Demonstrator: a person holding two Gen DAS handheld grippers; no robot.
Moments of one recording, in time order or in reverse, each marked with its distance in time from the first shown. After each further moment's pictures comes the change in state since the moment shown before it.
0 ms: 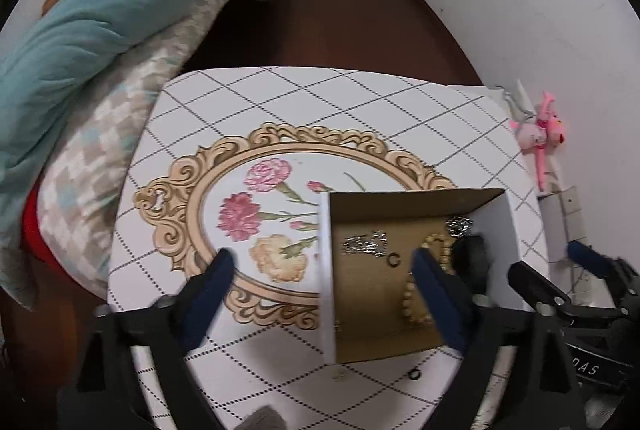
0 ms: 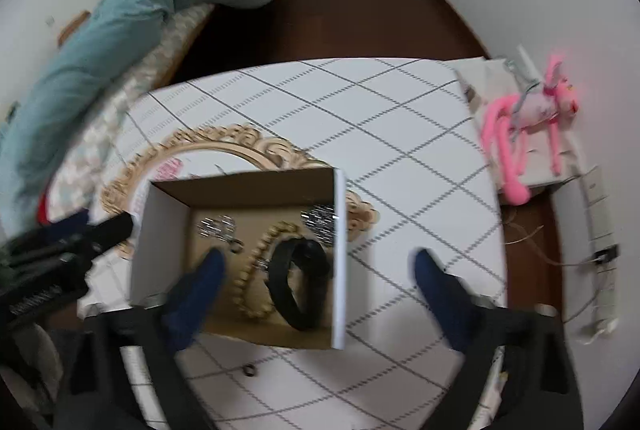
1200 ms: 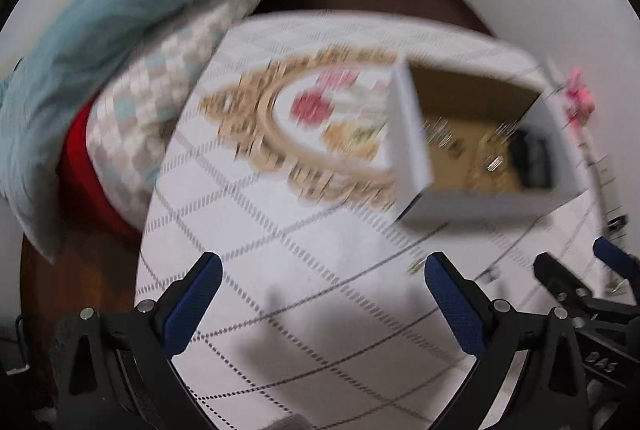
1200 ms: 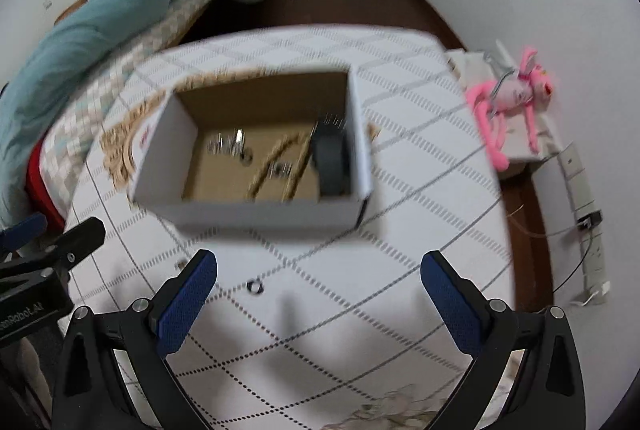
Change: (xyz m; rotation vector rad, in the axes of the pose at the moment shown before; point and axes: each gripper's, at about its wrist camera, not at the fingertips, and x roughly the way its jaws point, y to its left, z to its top) left arm 0.001 0.036 -0.109 -0.023 0.038 0.140; right arm -0.005 0.035 -0.102 0.003 0.004 -0.009
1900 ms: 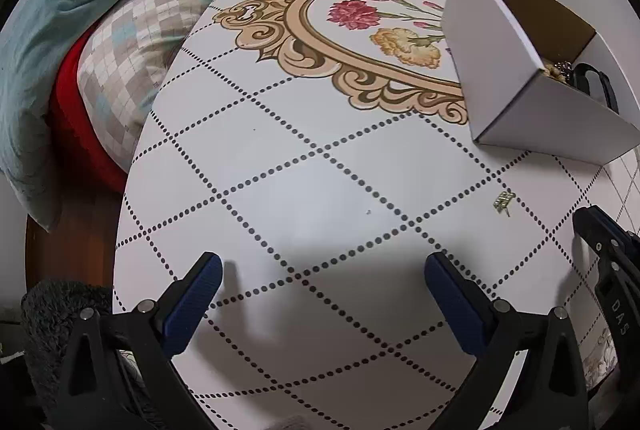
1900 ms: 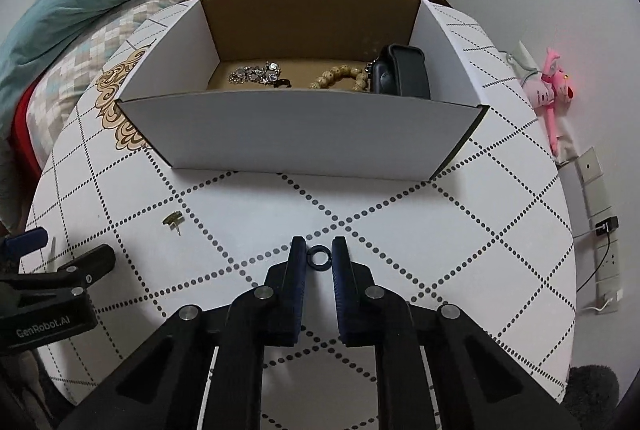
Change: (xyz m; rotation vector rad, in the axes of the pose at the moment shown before) left arm 0.041 0.022 -0.041 -0.013 0.097 0.035; right arm 0.045 0.038 -0.038 -0.081 -0.039 -0.033
